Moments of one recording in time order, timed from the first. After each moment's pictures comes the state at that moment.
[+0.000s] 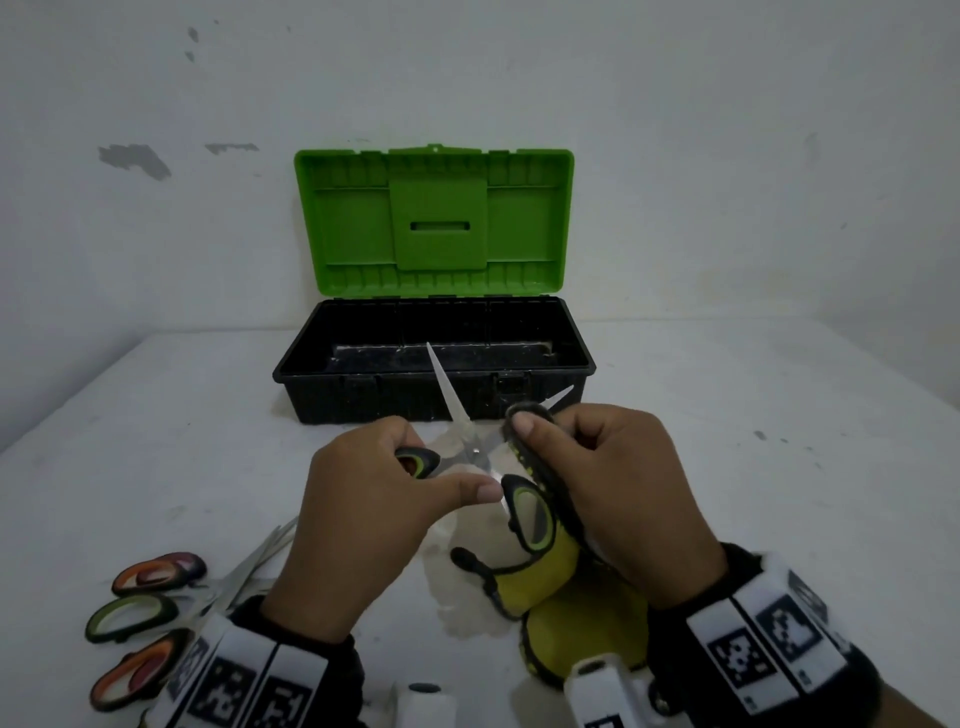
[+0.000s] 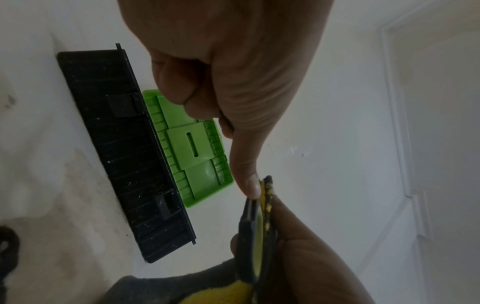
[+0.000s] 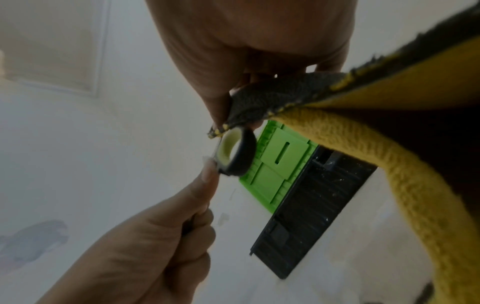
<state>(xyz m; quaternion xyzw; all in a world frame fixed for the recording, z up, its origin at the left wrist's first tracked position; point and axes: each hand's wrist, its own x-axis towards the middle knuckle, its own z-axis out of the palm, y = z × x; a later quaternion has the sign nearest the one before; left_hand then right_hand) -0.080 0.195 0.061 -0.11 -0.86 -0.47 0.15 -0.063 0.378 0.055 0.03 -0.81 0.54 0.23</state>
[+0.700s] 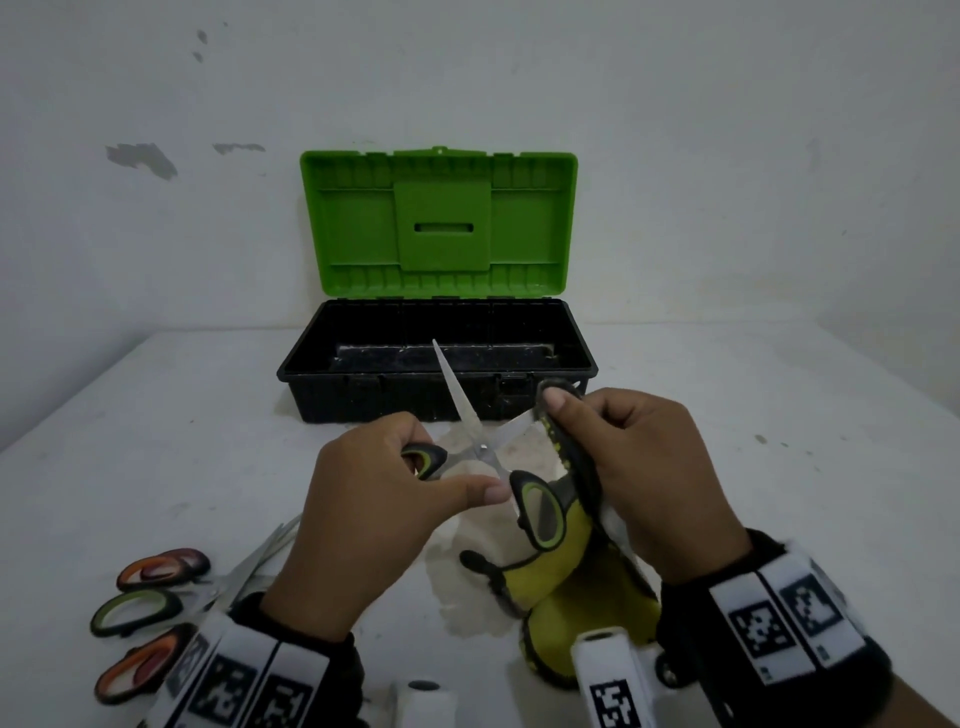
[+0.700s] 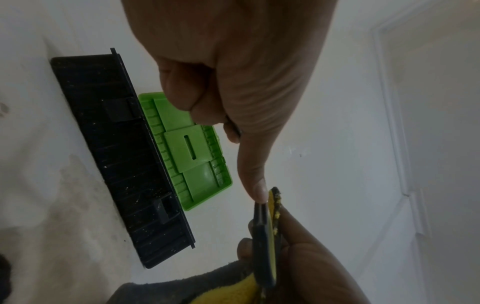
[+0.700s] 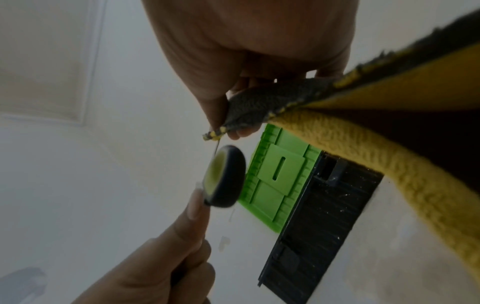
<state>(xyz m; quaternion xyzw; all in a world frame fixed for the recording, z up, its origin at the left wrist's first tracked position) -0.080 0.190 0.062 -0.14 -0.86 -0.47 0.16 -0.072 0.390 0.054 0.02 -0.77 0.60 0.24</state>
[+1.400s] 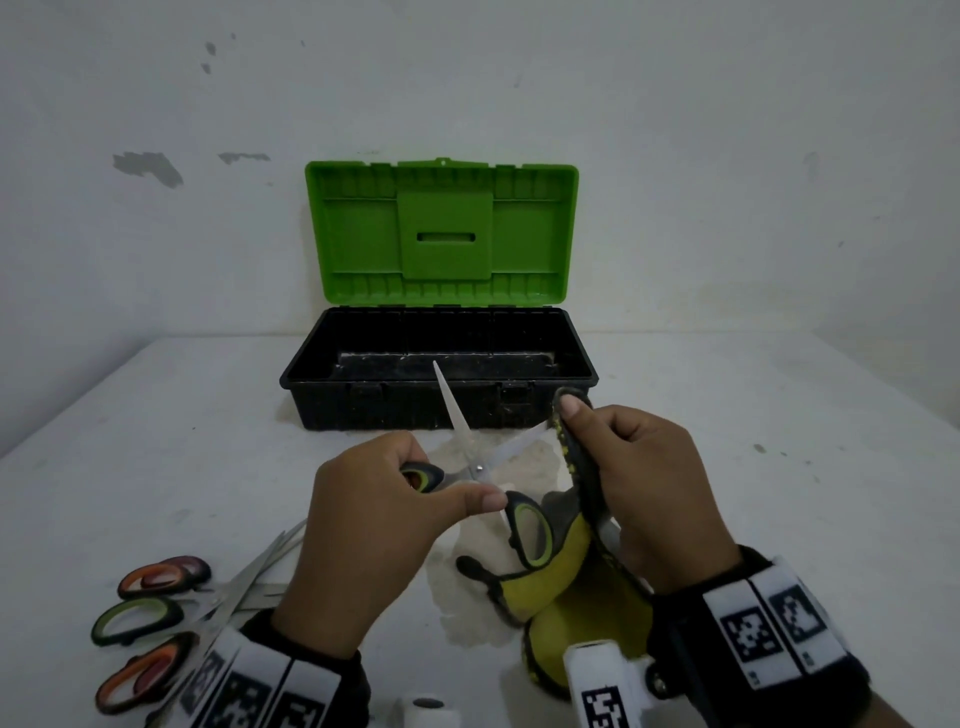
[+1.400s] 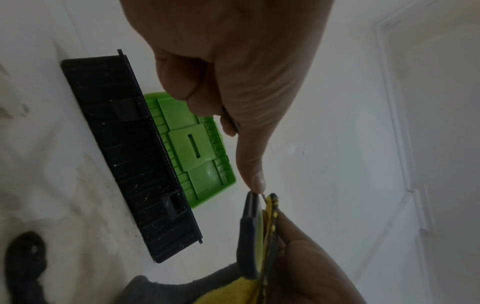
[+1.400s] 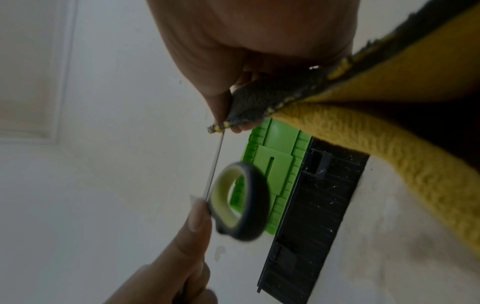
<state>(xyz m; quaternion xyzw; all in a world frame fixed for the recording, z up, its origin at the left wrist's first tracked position) -0.079 0.192 0.058 -0.11 -0.86 -0.47 0.17 -0.073 0.388 0.050 -0.04 -0.73 0.64 0.24</state>
